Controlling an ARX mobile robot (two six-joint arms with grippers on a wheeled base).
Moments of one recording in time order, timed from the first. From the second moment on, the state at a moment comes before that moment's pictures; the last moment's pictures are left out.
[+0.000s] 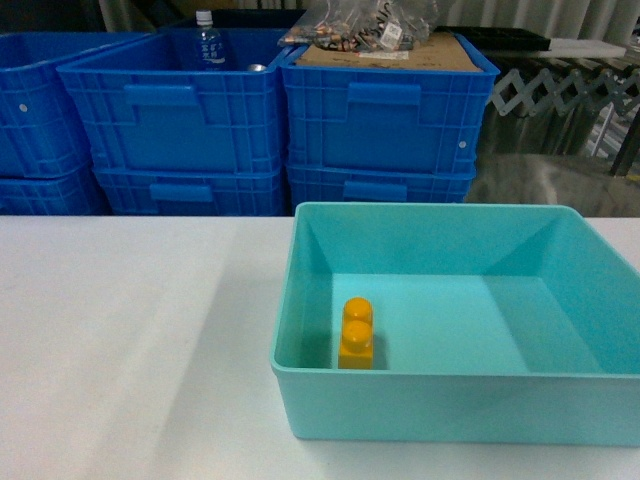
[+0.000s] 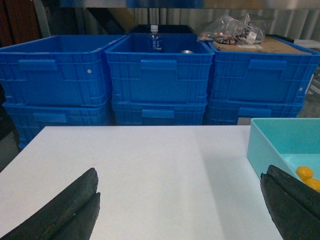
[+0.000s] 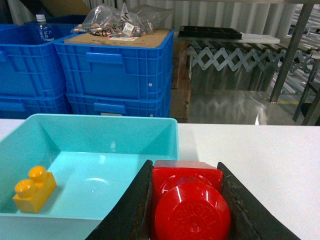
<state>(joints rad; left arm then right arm) 0.00 0.01 0.02 0.00 0.00 0.00 0.00 0.56 0.01 0.54 0.00 0.00</state>
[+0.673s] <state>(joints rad) 0.00 0.01 0.02 0.00 0.00 0.00 0.00 0.24 0.01 0.24 0.00 0.00</state>
